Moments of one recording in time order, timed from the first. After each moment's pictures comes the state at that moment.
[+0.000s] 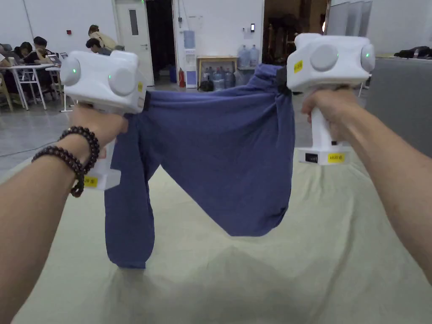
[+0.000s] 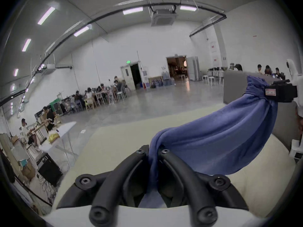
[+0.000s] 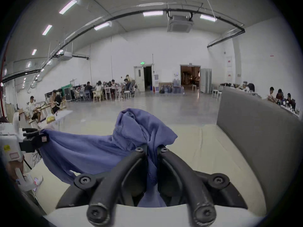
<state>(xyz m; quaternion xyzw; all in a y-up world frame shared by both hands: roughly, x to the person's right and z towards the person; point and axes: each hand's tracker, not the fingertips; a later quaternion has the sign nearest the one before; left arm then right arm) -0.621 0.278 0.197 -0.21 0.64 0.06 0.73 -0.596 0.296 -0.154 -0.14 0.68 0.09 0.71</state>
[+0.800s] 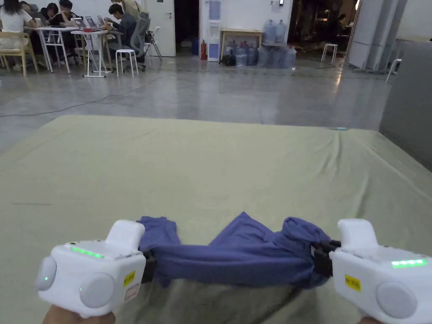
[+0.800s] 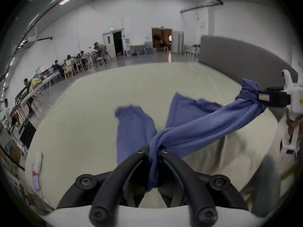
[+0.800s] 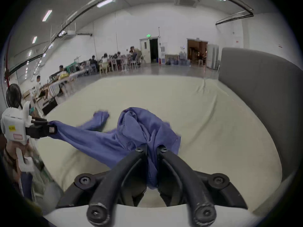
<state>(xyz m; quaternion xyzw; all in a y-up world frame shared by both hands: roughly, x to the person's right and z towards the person) -0.368 0.038 0.290 -0.29 0.54 0.20 0.76 -0.290 0.045 -0.087 -0.22 0.69 0.20 0.66</state>
